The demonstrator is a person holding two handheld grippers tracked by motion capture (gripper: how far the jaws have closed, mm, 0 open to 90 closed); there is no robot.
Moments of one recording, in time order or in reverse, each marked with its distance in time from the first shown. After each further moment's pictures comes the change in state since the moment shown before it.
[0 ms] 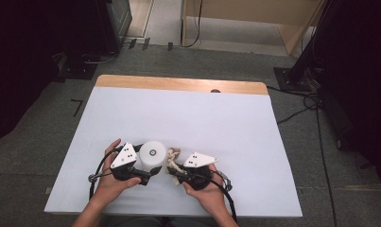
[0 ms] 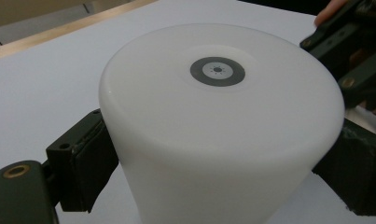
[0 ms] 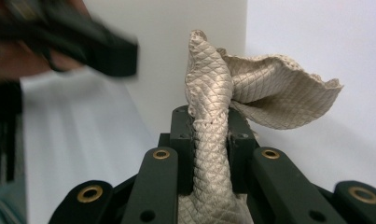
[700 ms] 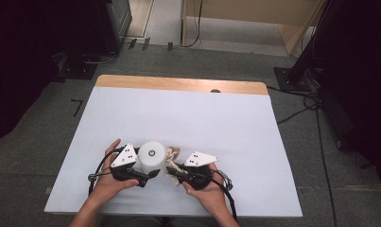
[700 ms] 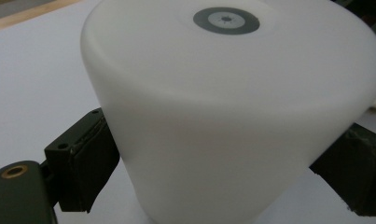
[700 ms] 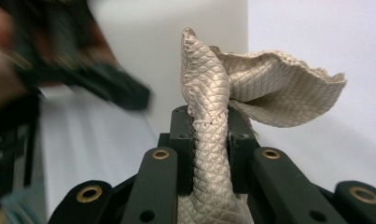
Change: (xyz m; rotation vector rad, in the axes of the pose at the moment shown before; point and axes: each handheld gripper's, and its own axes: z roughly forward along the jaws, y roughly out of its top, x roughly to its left) left arm 0.006 -0.011 0.004 0.059 -0.045 0.022; right arm -0.001 -0.002 0.003 0.049 0.013 0.017
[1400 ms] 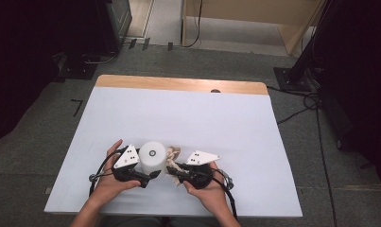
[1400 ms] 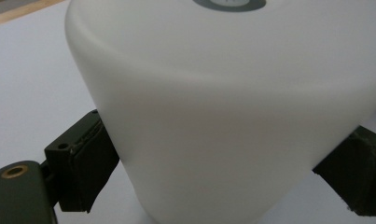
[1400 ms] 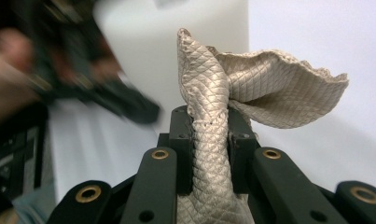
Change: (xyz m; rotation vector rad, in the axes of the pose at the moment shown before) left arm -0.002 -0.002 0.004 0.015 0.014 0.008; right arm -0.002 0.002 -0.002 -0.009 0.024 0.029
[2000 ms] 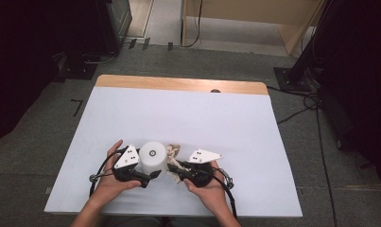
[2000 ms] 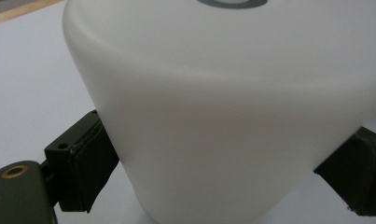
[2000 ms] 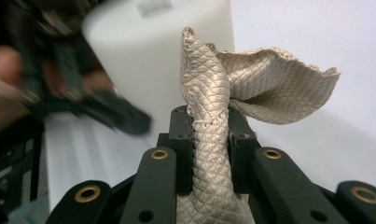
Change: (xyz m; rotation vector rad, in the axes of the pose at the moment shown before) left arm -0.001 -0.001 0.001 -0.001 0.006 -0.003; right arm -0.005 0.000 0.000 -0.034 -0.001 0.026
